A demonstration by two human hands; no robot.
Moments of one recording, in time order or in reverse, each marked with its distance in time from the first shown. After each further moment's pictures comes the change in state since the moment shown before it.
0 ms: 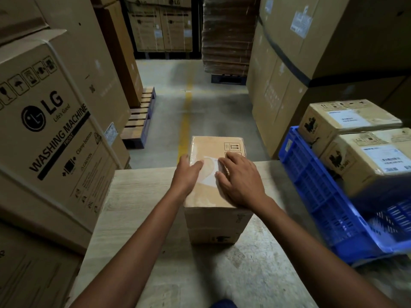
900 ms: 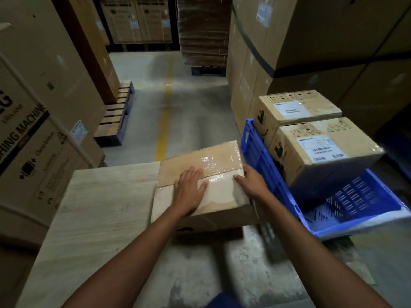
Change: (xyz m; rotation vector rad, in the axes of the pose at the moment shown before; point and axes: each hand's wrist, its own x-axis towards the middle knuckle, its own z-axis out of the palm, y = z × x) left_hand -0.029 -0.033 0.175 0.707 -0.148 0.323; right_hand -0.054 0.197 -0.021 0.669 -0.154 0.562
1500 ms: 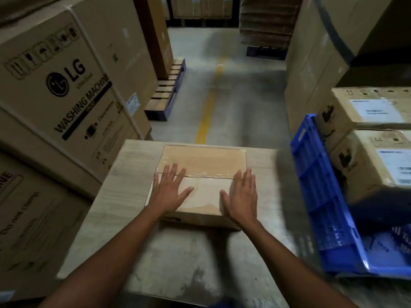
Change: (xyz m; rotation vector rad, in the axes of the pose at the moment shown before) left_hand -0.065 -0.158 -0.046 0.381 -0.060 -0.208; right_hand -0.016 0.004 0.154 -0.504 -0.060 -0.236
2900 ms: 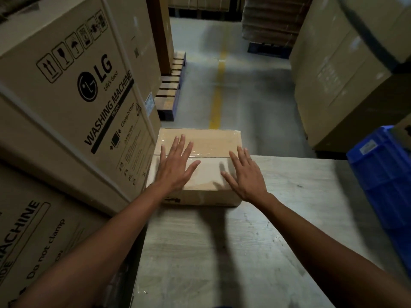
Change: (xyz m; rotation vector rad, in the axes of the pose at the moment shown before) left_hand 0.113 -0.256 -0.077 -0.083 0.198 0.205; right_hand 0.117 -0.245 0.085 -0.185 0.001 -0.239
